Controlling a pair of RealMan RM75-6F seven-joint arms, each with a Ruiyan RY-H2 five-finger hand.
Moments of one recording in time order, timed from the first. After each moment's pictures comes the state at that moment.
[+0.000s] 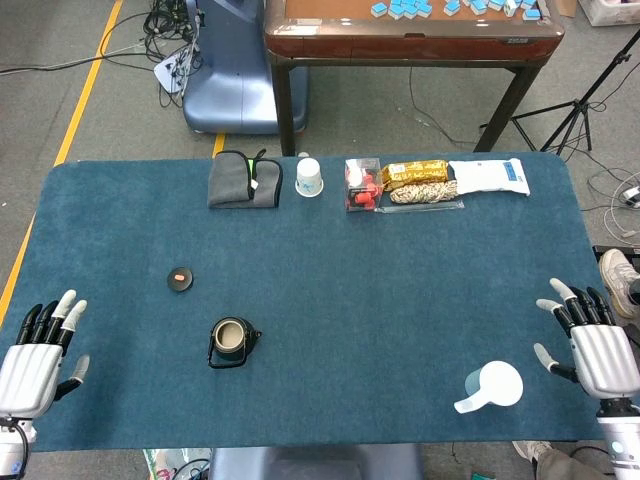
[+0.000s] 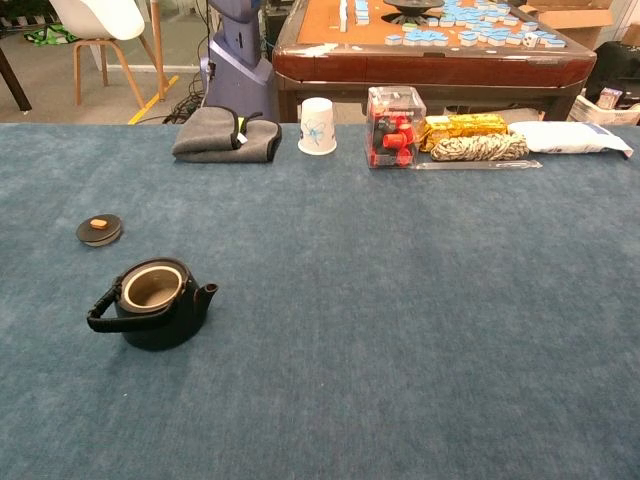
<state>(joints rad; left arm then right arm) -0.09 -1.13 -0.03 -1.70 1.54 1.52 0.25 0.08 -1.10 0.05 -1.62 -1.50 1.47 -0.06</state>
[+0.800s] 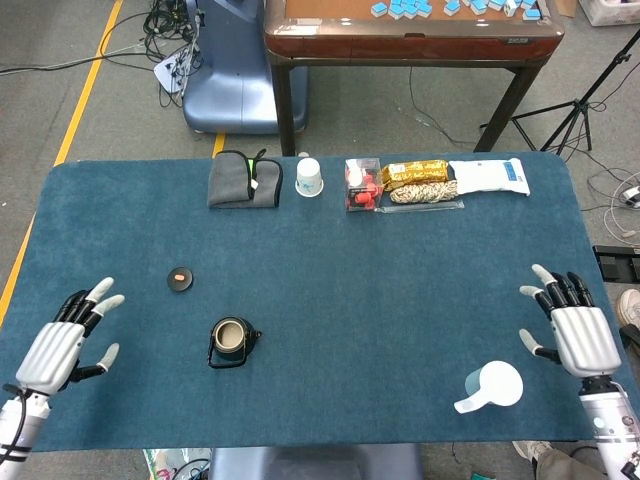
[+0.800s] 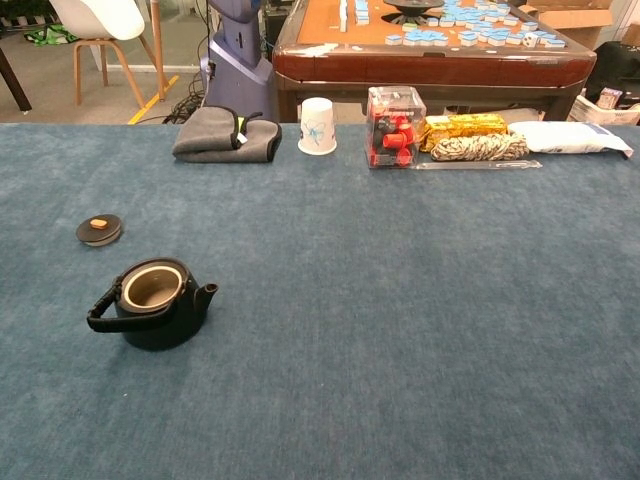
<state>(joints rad) -0.23 -1.02 -0.04 -1.73 1.56 1.30 -0.16 0.15 -1.11 0.09 -1.63 -1.46 1.37 -0.12</state>
